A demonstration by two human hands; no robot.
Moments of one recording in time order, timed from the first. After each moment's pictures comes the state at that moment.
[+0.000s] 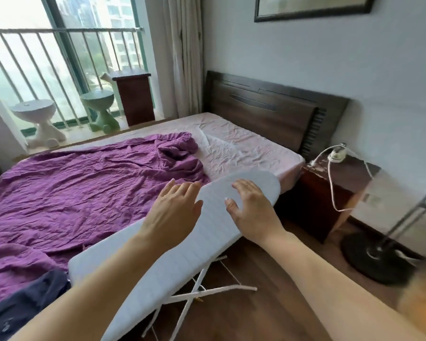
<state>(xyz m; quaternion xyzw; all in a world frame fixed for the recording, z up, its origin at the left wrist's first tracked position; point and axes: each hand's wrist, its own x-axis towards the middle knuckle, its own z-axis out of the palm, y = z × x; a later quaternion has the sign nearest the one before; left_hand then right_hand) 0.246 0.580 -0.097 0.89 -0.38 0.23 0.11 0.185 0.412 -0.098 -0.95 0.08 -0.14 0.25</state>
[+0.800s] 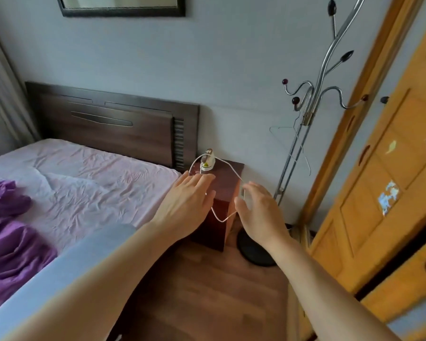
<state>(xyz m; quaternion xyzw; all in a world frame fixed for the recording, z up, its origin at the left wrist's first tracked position) 0.312 0.069 -0.087 0.73 -0.62 0.13 0.25 0.170 -0.024 -0.112 -0.86 0.40 -0.24 0.22</state>
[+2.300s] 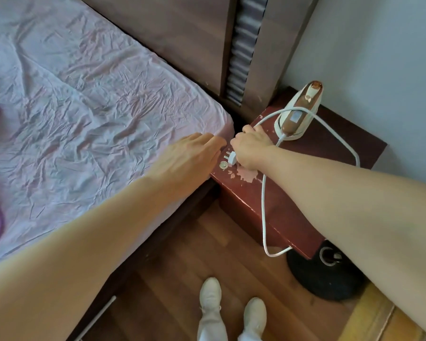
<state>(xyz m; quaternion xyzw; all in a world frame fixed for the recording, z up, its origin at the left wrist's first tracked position) 0.739 -0.322 -0.365 0.83 -0.54 0.00 0.15 0.720 -0.500 -0.443 -0.97 0.05 0.19 -0.10</state>
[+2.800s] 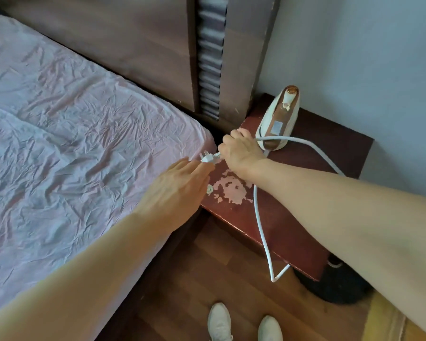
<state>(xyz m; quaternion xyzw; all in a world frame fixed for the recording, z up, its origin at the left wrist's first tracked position) 0.763 -0.358 -0.399 0.81 -0.57 -0.03 0.14 0.736 -0.540 -0.467 -0.99 0.10 0.05 -0.03</state>
